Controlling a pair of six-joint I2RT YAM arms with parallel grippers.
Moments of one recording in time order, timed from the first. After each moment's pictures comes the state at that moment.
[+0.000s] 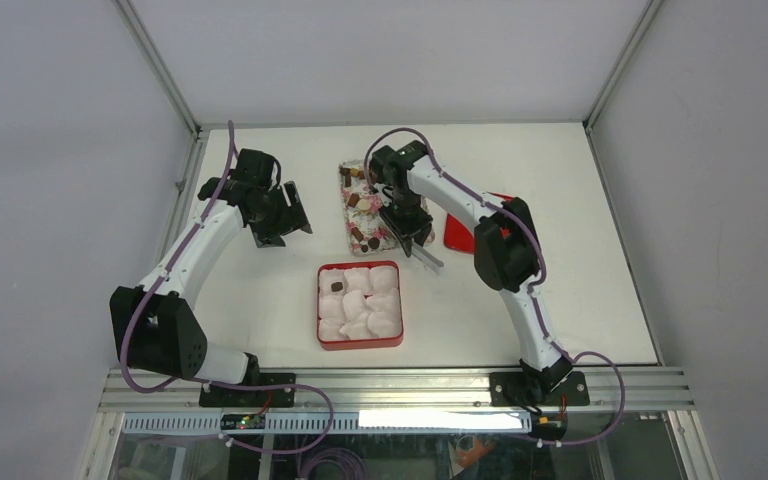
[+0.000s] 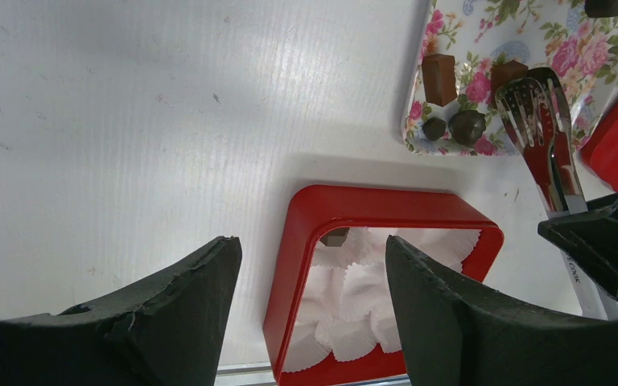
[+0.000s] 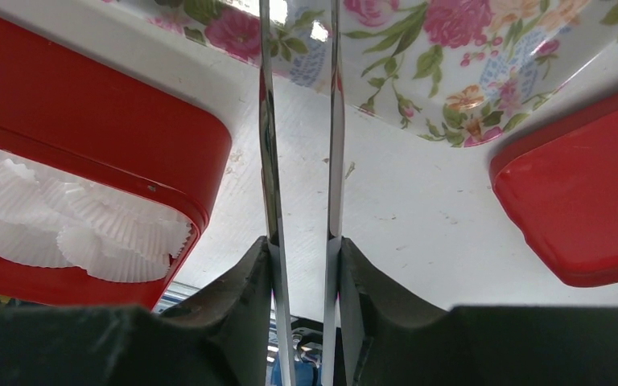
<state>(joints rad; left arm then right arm) -0.21 1.42 1.21 -0.88 0.09 -0.57 0.69 2.25 2.06 -1.42 -0.06 0.05</state>
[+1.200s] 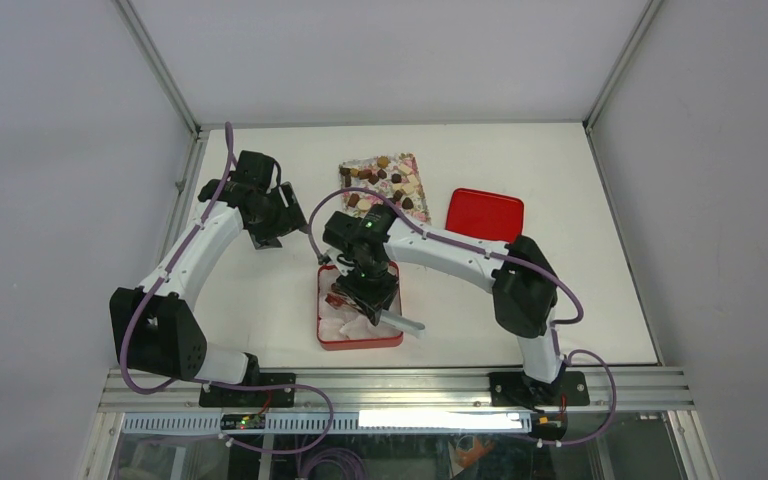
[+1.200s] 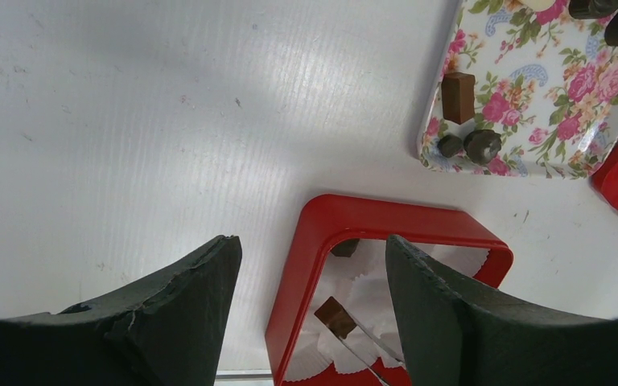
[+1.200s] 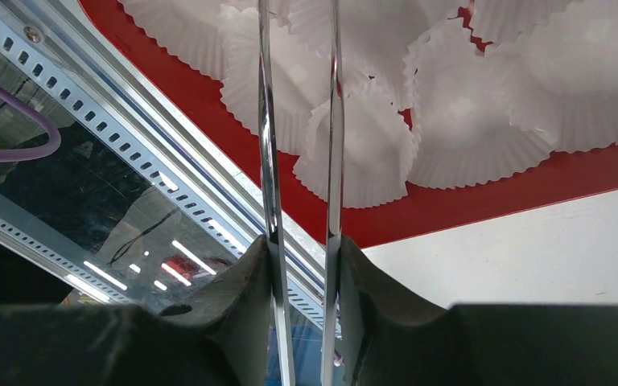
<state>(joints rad) -0.21 1.41 1.20 -0.88 0.03 -0.61 1.09 1.96 1.73 -1.26 -0.25 0.11</state>
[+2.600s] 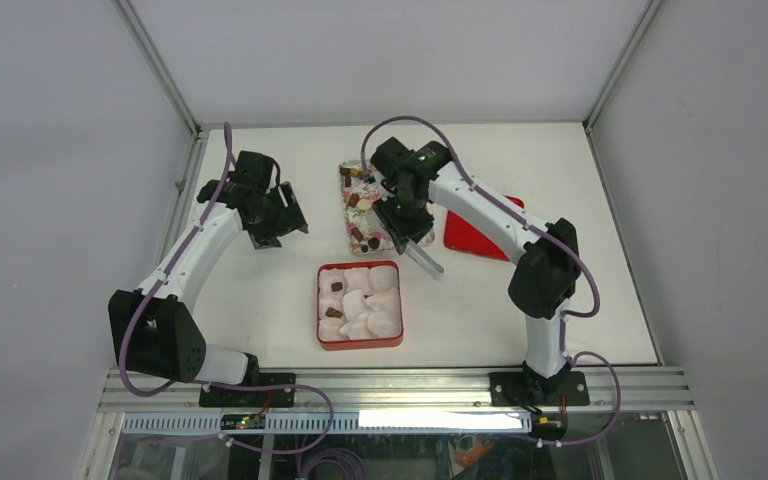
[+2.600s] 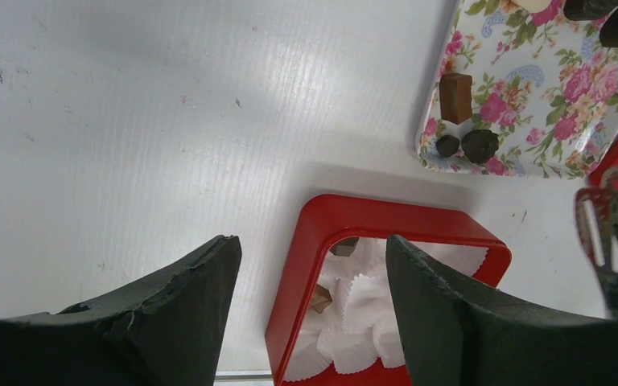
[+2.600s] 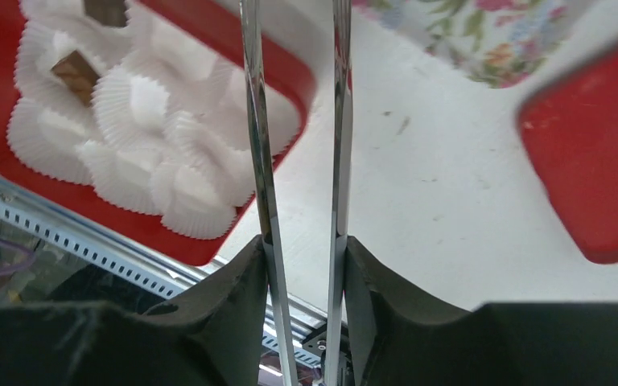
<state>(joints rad) -0.21 1.40 1.19 -0.88 0.03 -0.61 0.82 1.93 1.88 -1.30 -0.10 0.12</state>
